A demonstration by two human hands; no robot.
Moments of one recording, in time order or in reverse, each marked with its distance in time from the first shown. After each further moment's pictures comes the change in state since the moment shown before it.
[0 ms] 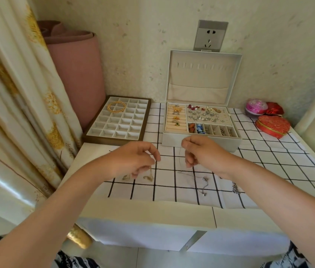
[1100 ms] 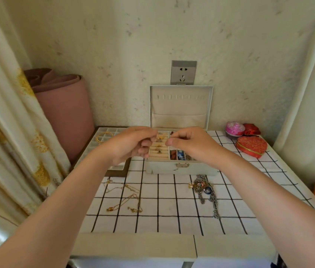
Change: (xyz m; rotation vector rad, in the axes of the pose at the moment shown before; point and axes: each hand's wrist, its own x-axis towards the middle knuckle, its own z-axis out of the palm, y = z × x) left_hand 0.054 0.095 -0.021 -0.312 -0.014 0.175; right_hand 0.004 -0.062 -0.062 -0.198 0.127 -0.323
